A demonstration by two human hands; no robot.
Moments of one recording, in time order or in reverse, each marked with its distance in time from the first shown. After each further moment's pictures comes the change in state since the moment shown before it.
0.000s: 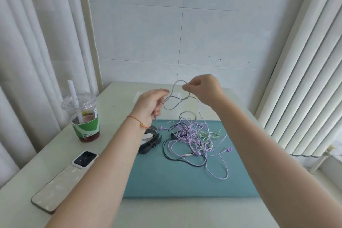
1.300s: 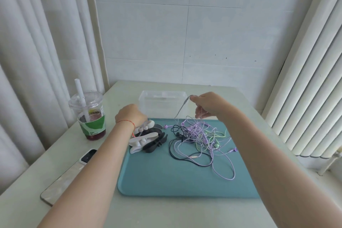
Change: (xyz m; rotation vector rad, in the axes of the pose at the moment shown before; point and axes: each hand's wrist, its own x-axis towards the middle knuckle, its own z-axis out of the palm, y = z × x) left_hand 0.017 -0.025 -0.071 1.304 0.242 -0.158; right_hand -0.005 0.029 0.024 0.220 -0.343 0.348
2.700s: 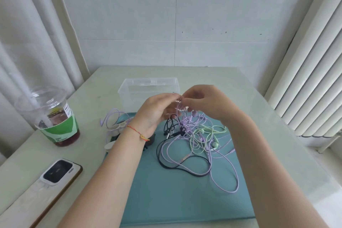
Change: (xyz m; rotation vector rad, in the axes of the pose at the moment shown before) left_hand -0.009 0.085 0.055 -1.223 -0.474 0.232; right_hand 0.021 0.039 -0.003 -0.016 0.012 -0.288
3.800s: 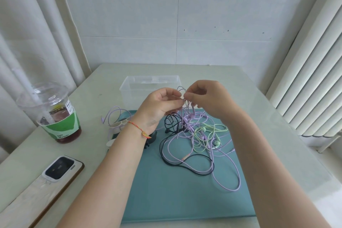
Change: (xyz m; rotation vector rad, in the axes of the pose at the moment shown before) left_hand 0.000 -0.002 -0.004 0.028 0.022 0.075; right_hand 0.000 -0.003 0.007 -0.010 0.149 -0.023
